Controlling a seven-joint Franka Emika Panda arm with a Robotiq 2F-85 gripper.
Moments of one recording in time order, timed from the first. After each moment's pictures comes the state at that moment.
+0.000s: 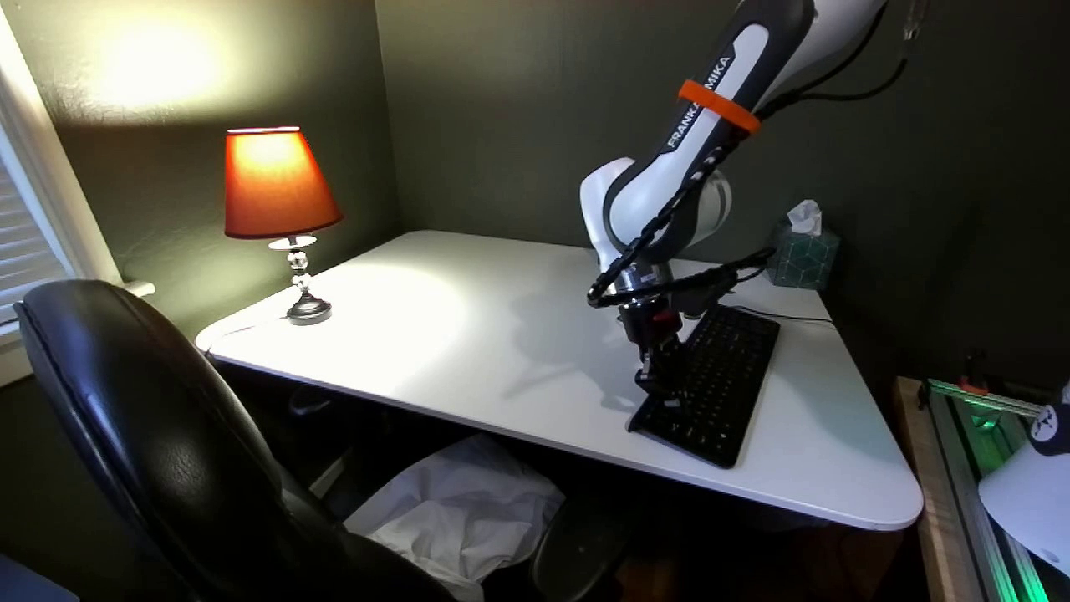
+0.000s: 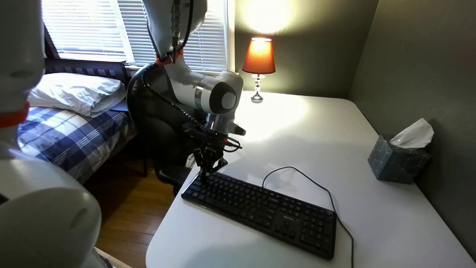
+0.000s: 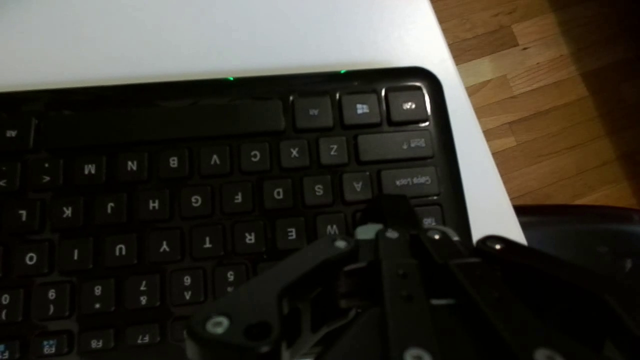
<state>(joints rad) 0.01 0.37 0.01 -2.33 0.13 2.25 0.00</state>
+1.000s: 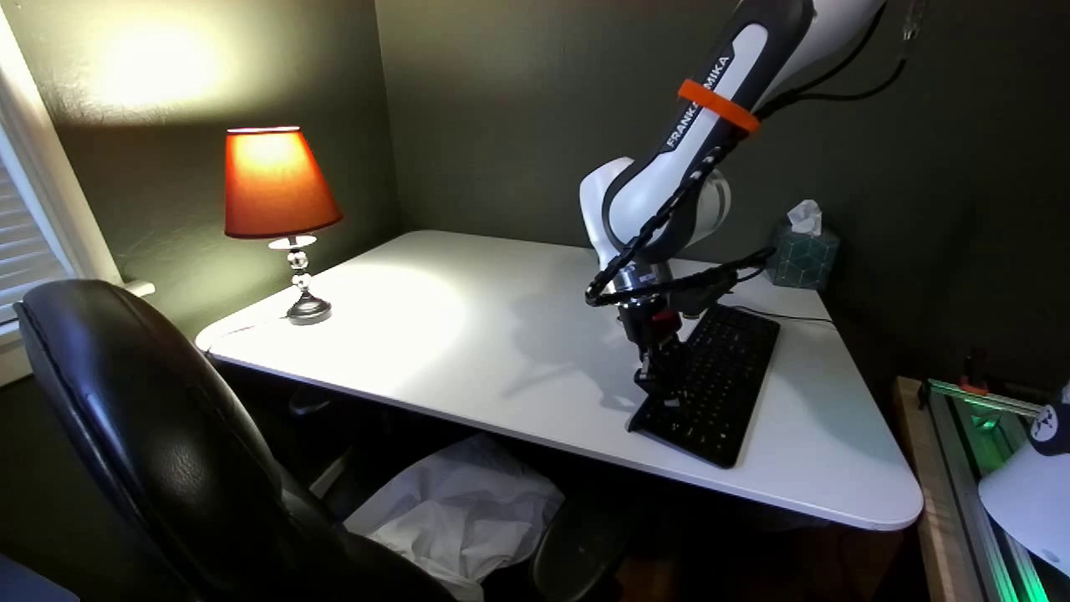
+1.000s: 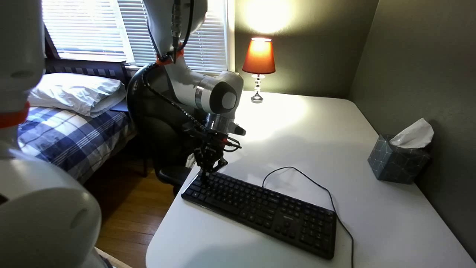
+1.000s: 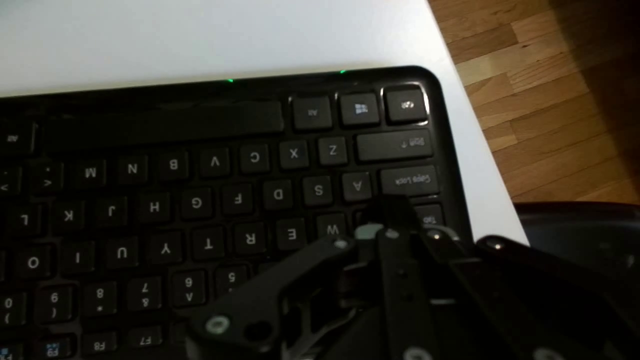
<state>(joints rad) 0.01 0.37 0.01 -2.33 0.13 2.25 0.02</state>
